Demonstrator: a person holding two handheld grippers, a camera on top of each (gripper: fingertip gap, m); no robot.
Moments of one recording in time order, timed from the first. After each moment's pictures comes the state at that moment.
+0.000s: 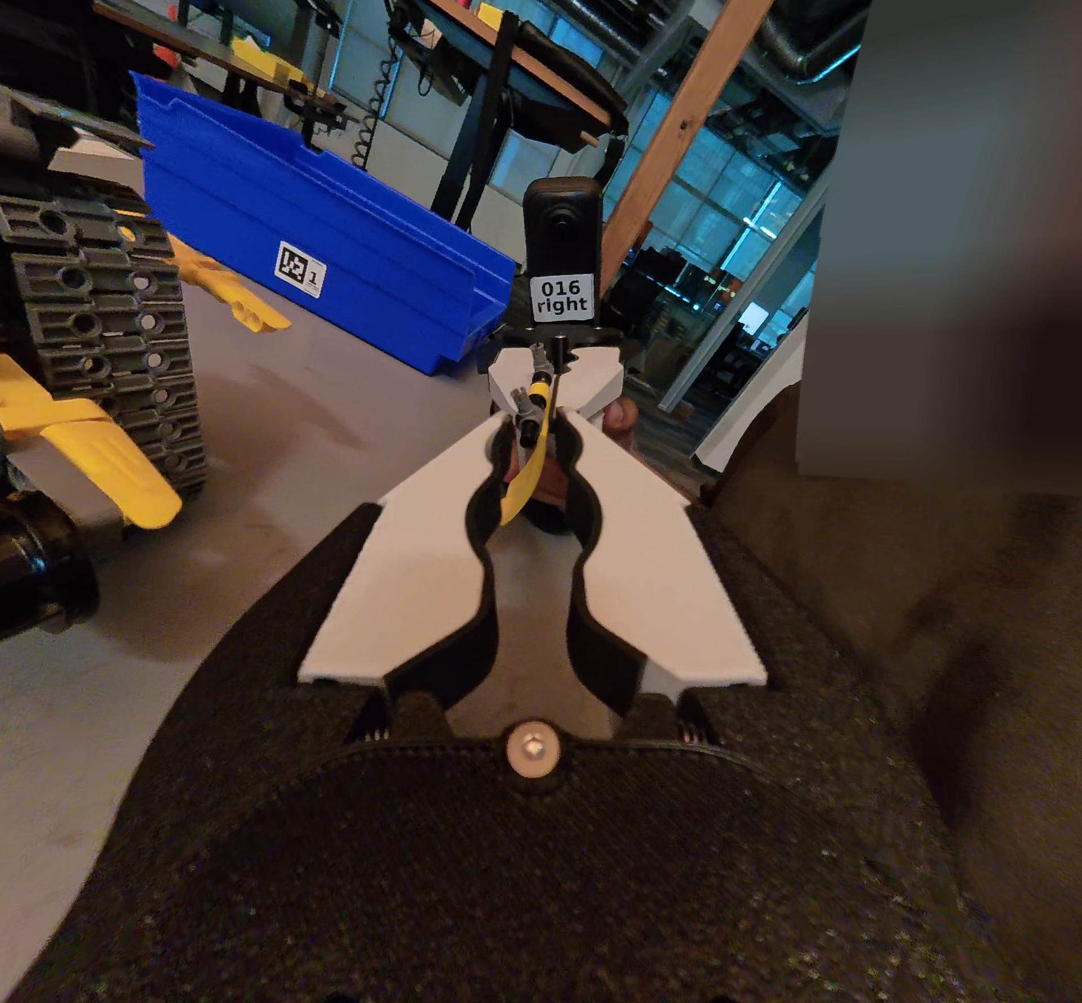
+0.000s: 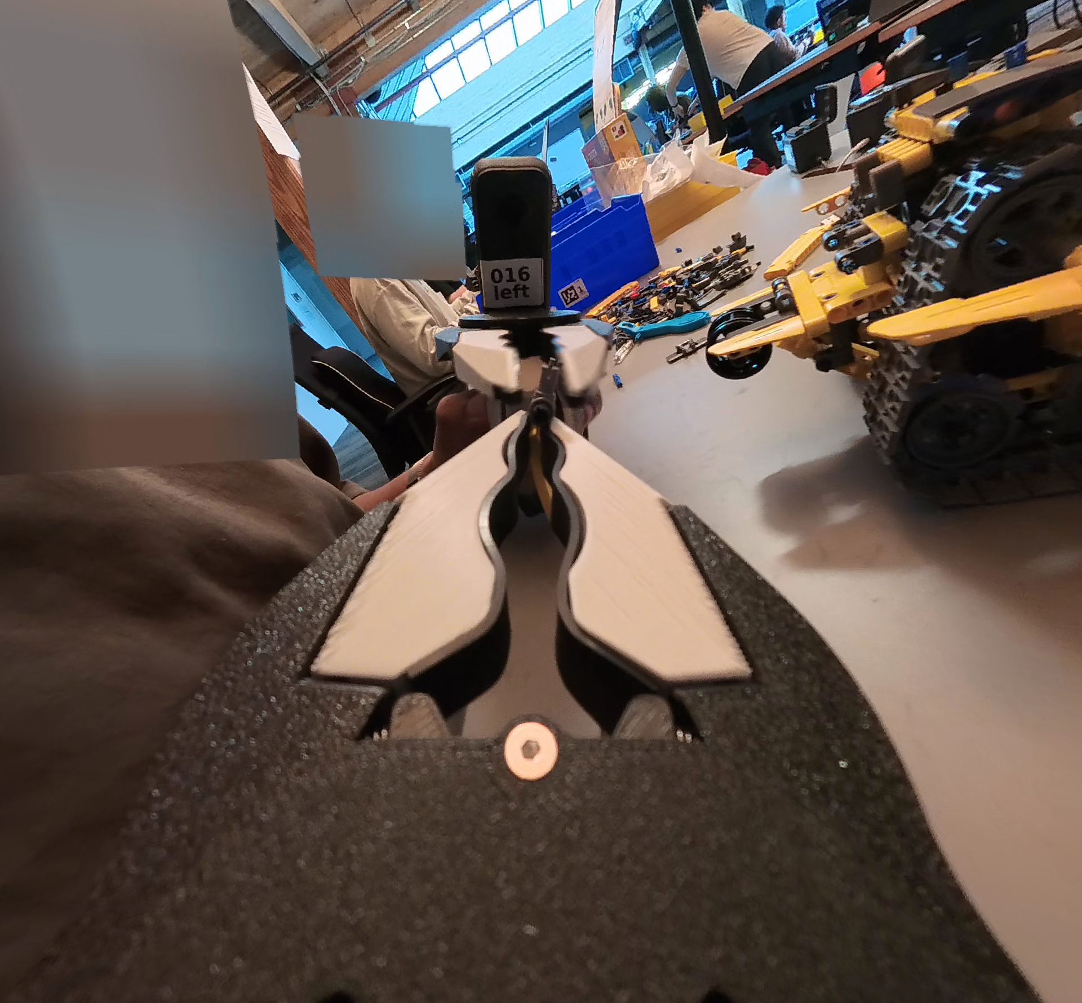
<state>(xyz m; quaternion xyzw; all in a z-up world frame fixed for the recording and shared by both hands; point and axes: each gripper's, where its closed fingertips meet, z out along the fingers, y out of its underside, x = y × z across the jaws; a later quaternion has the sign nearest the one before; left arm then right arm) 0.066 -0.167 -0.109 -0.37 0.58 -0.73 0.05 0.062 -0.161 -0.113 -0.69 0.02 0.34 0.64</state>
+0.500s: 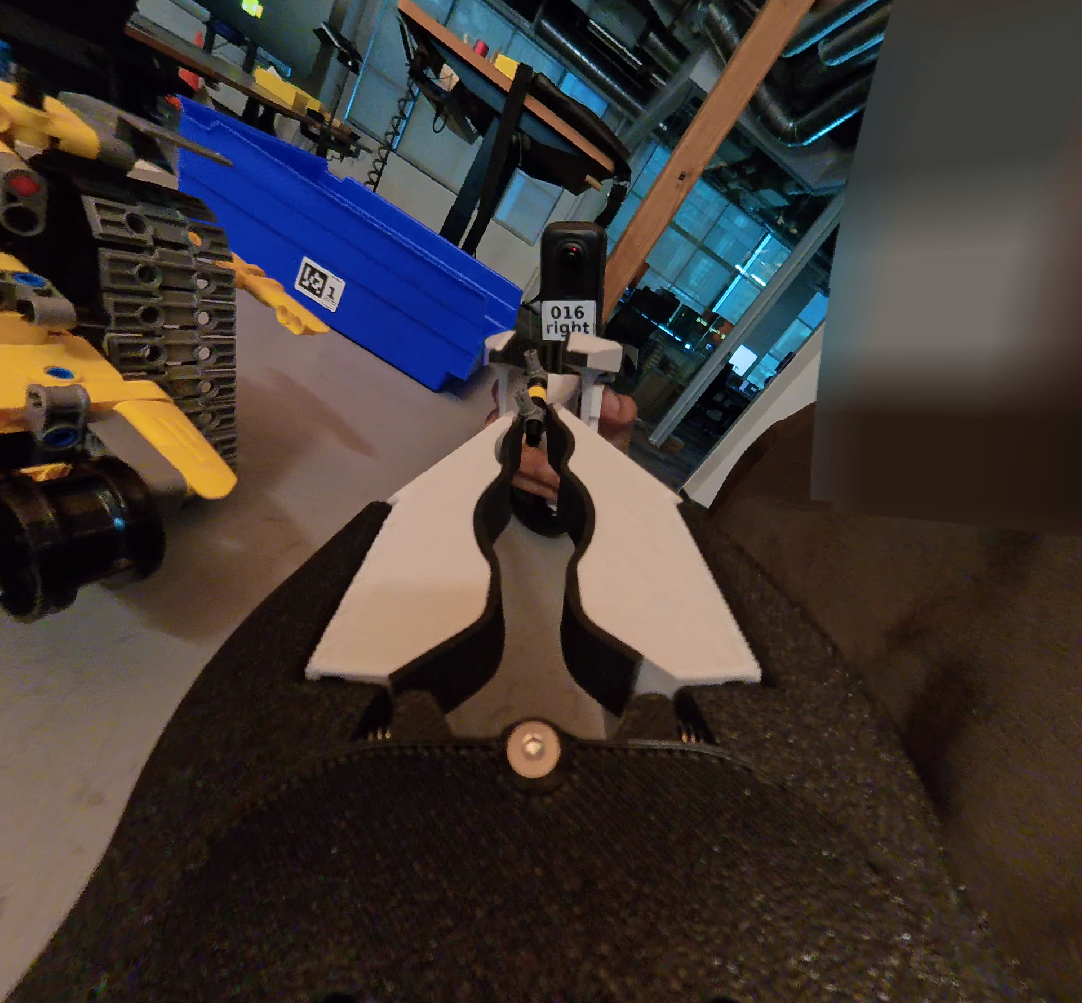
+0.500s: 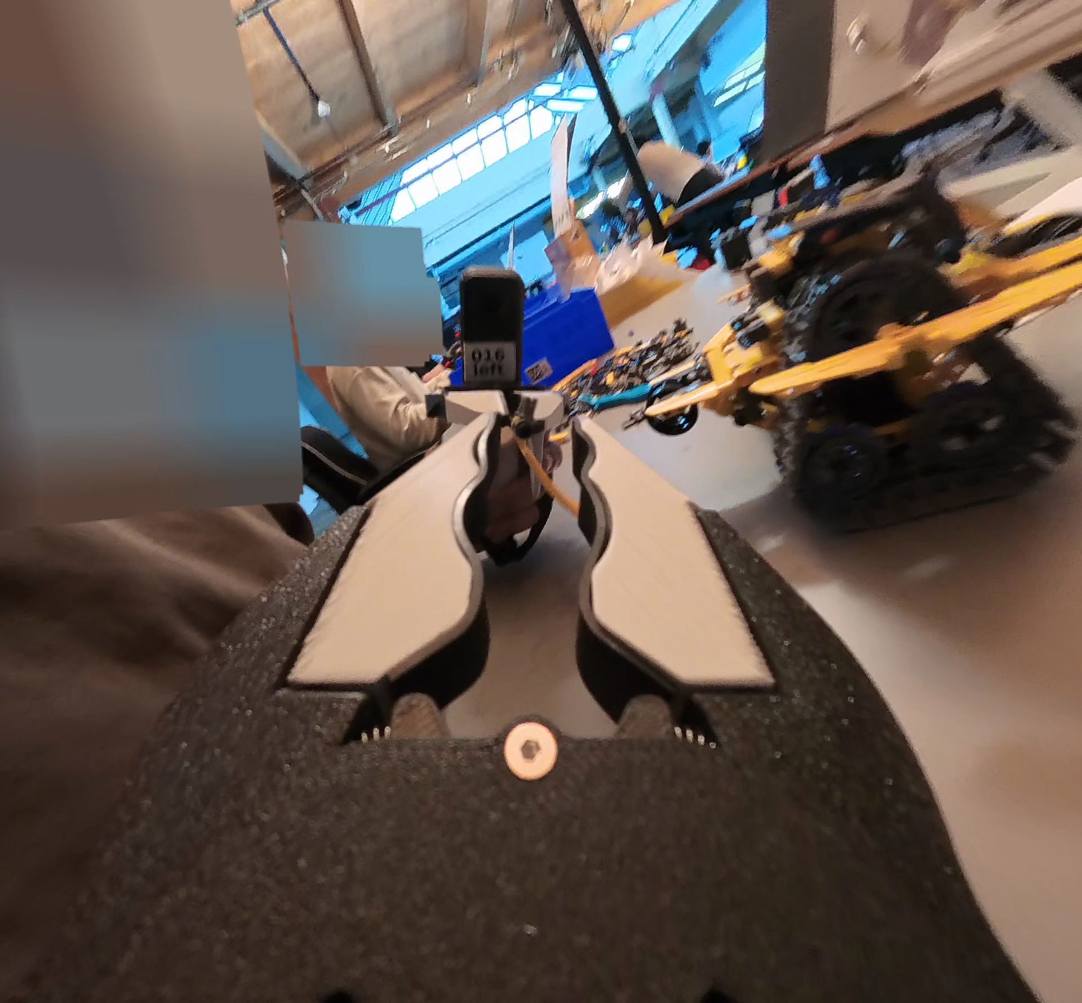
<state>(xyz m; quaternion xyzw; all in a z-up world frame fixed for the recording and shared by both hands) 0.068 -0.152 -0.106 -0.38 0.54 -0.75 0.04 0.093 -0.164 -0.096 -0.64 0.06 0.31 0.70</state>
